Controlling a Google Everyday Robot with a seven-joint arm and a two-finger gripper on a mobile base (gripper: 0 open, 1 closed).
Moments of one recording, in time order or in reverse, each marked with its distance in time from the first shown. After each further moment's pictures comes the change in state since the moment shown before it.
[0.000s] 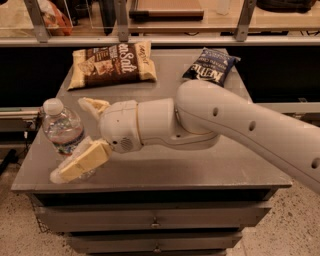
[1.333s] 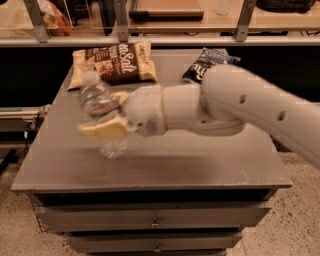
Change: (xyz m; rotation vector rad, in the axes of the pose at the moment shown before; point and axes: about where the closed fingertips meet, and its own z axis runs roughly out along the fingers) arm -0.006 -0.034 -0.049 0.094 0.037 0.014
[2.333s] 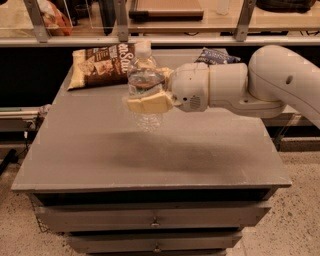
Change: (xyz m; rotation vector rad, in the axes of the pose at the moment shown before) arm -0.008 -0.060 -0.082 0.085 -0.032 -0.051
